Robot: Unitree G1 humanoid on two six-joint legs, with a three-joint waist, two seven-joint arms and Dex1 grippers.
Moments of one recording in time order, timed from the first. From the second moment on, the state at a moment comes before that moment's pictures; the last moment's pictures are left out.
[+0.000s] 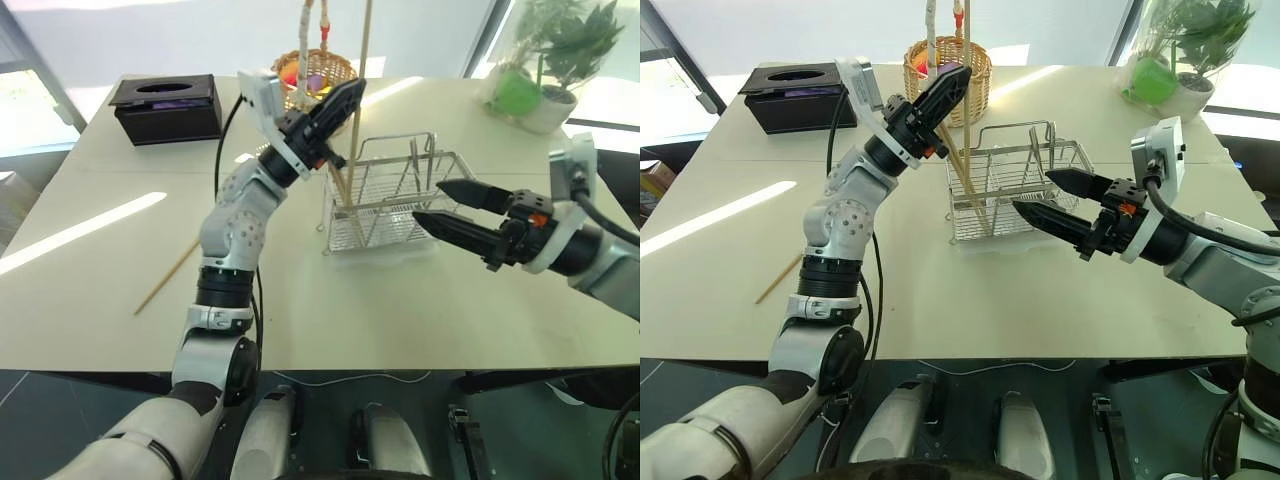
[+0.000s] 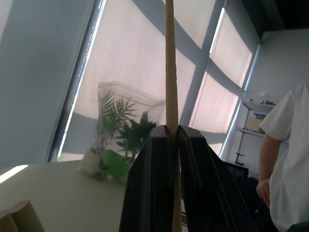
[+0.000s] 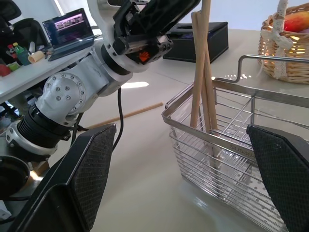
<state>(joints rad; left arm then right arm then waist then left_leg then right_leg) -0.88 0.01 0.12 0.23 -0.57 0.26 -0.69 -0.34 -0.86 -0.41 -0.52 1.28 0.98 0.45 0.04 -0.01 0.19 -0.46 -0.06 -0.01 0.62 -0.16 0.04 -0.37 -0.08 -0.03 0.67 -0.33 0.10</state>
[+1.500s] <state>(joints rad) -0.74 0.66 0.16 -0.19 -0.38 1.30 -0.21 -0.41 -0.98 -0.25 -0.53 1.54 1.02 0.46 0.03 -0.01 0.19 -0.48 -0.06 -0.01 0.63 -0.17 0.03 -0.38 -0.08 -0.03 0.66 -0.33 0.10</state>
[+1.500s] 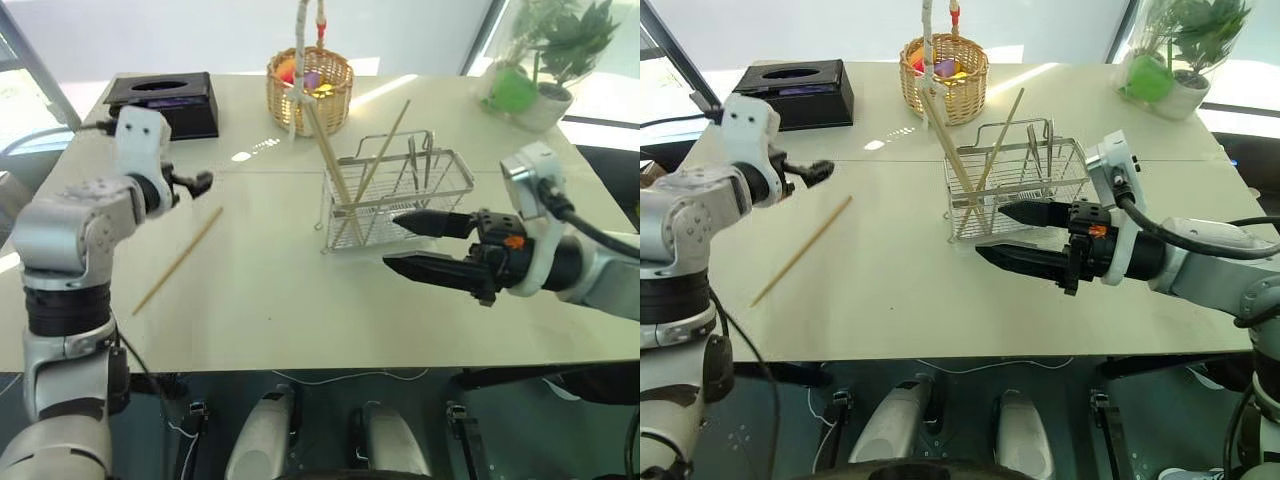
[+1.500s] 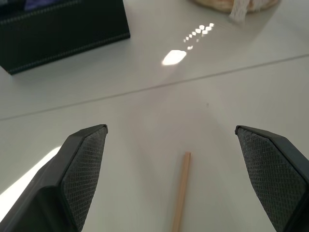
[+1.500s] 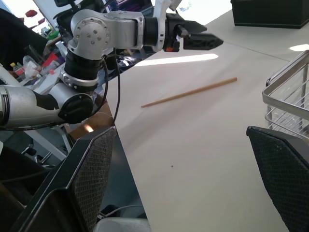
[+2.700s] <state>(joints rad) -0.44 0.87 0.01 -0.12 -0.33 1.12 -0.54 -0.40 -0.97 -0.26 -0.52 1.45 0.98 0.46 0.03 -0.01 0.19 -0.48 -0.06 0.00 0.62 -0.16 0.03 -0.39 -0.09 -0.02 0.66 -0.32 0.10</state>
